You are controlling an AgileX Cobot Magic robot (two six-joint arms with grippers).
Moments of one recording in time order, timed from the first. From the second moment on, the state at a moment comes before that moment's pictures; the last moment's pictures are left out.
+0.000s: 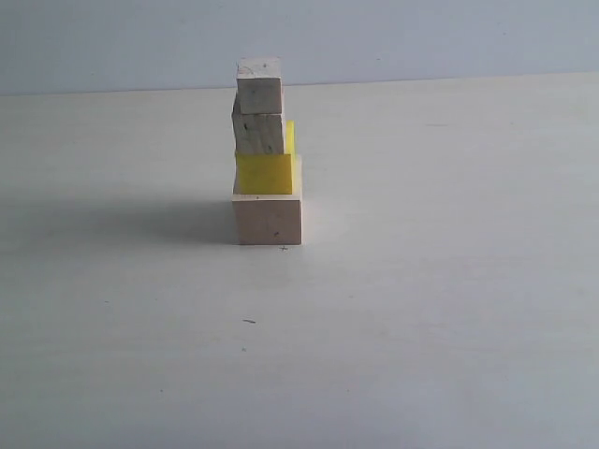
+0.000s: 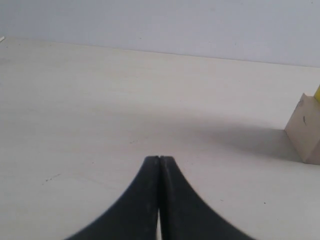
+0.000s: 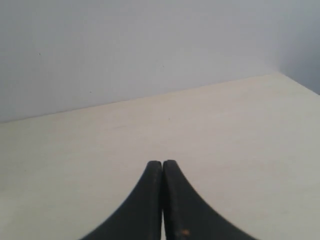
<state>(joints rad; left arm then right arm) -0.01 0.01 0.00 -0.11 0.37 0.02 -0.09 0.11 -0.06 0.10 0.22 0.02</state>
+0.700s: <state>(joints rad) -0.01 0.01 0.00 -0.11 0.37 0.02 -0.09 0.01 -0.01 0.09 0.33 0.05</state>
